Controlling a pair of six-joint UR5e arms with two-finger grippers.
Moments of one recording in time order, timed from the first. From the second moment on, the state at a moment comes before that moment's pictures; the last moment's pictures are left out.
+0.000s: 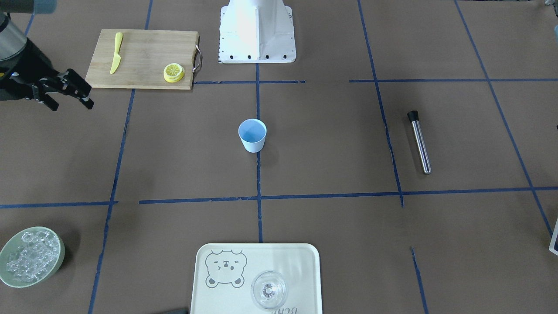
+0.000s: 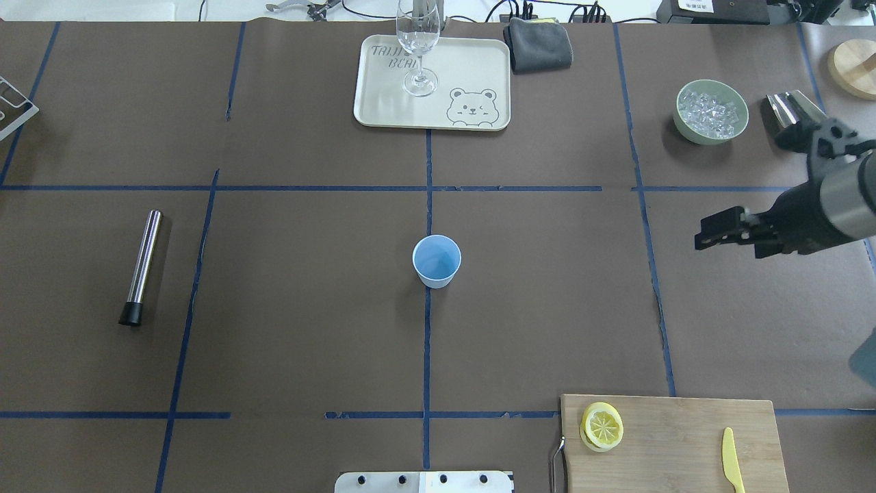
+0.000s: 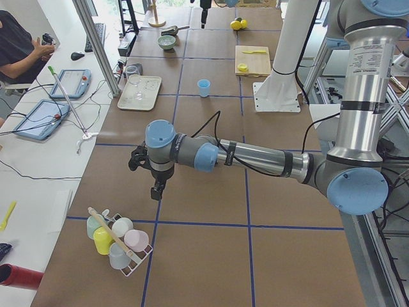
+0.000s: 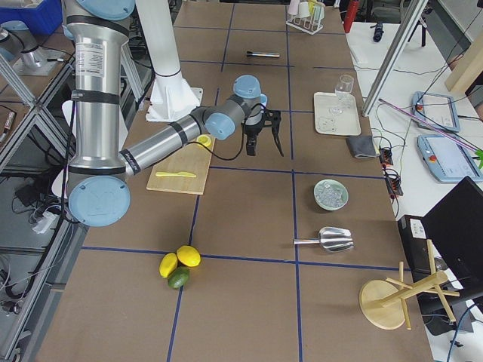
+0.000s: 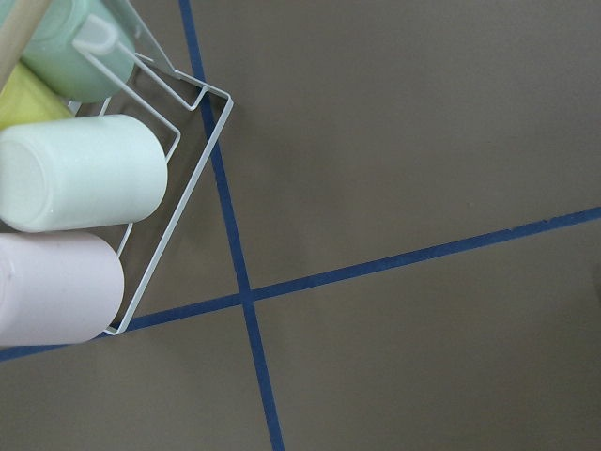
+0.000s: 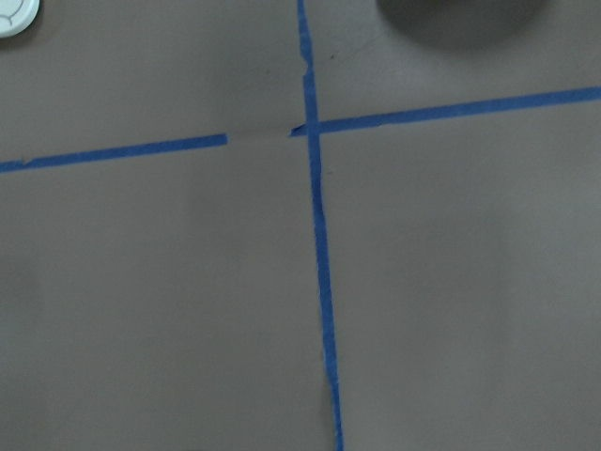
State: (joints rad) left arm -1.45 -1.63 -1.69 -1.73 -2.33 -0.07; right arm 0.84 -1.64 2.16 -1.31 2.12 1.10
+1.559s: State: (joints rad) left arm -1.36 -1.65 -1.69 -1.79 -2.33 -0.18; right arm 0.03 -1.64 2.18 -1.30 1.43 1.66
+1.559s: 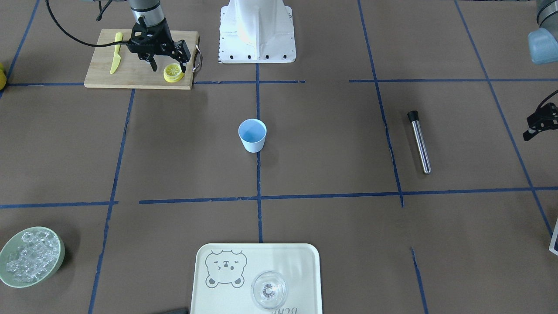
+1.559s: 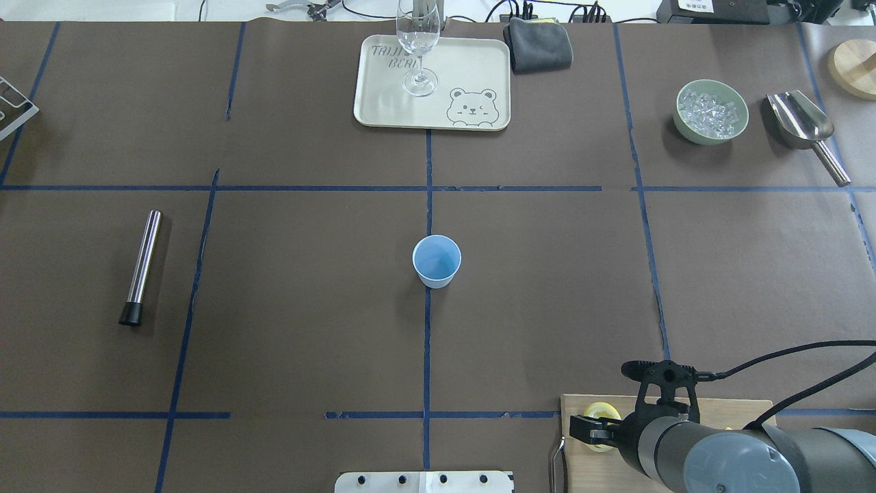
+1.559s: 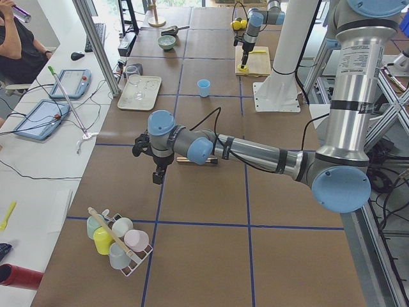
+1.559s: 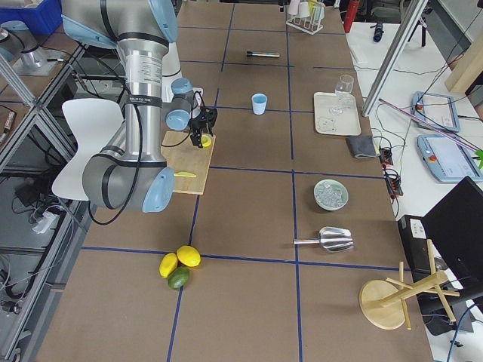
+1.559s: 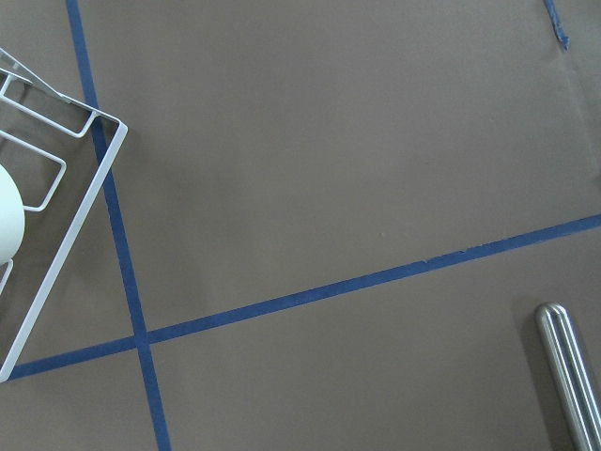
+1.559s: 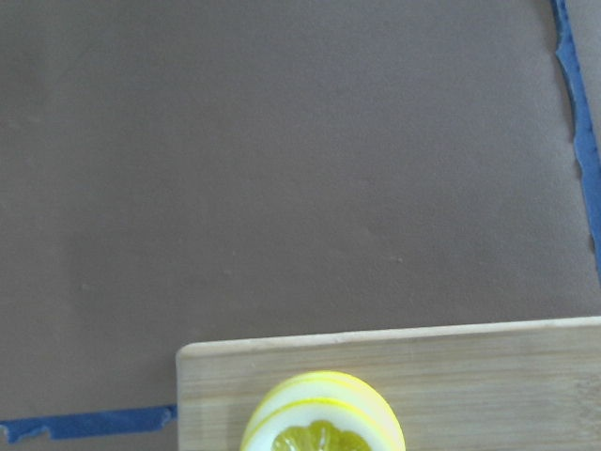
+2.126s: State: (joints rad) left arm -1.36 -1.65 -1.69 -1.79 -2.33 -0.18; right arm 0.01 -1.64 2.16 -1.30 1.43 1.66
